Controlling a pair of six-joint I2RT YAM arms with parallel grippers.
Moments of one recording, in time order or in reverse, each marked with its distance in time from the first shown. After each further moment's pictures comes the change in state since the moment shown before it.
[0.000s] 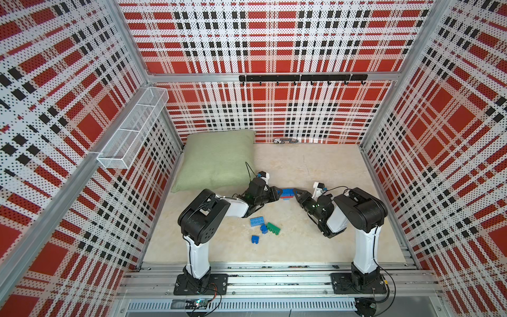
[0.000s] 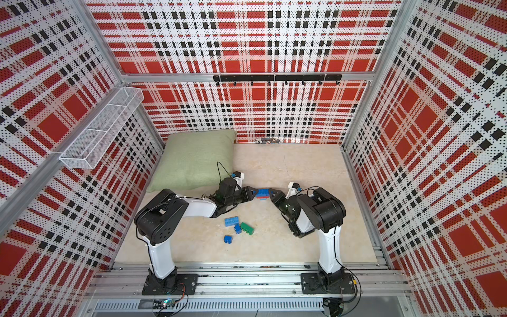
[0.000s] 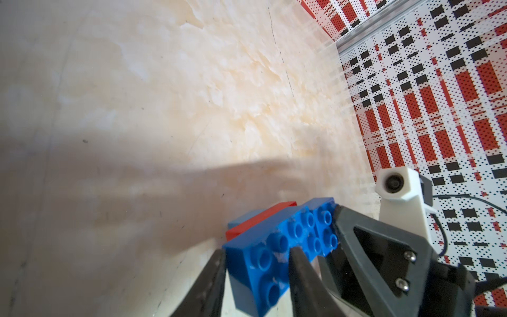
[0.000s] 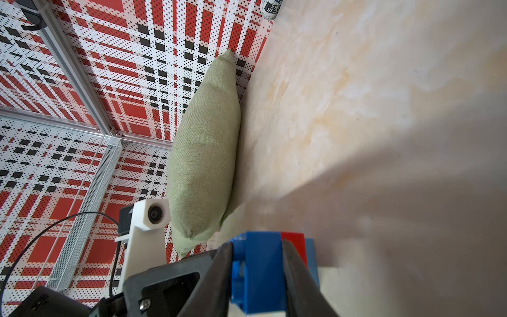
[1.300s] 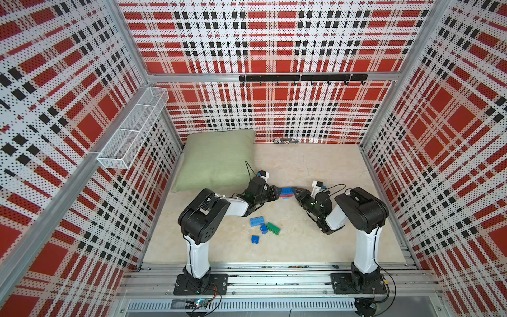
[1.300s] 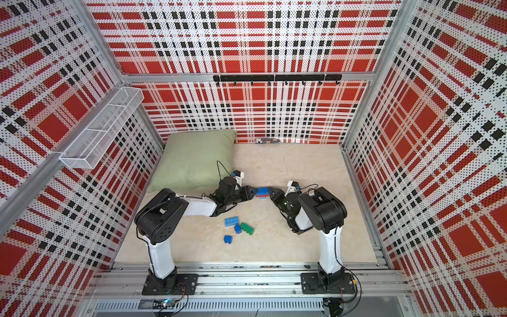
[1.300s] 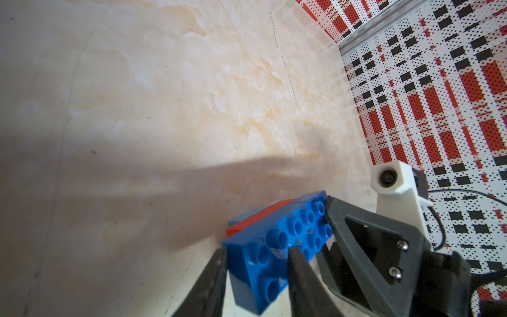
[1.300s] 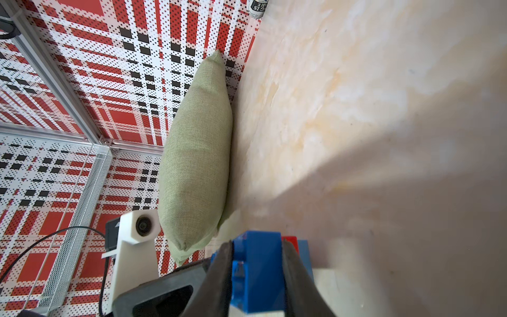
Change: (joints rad) left arm 0.008 0.007 0.011 -0.008 -0.004 0.012; right arm 0.002 -0.006 0.040 -0.119 0.017 0.016
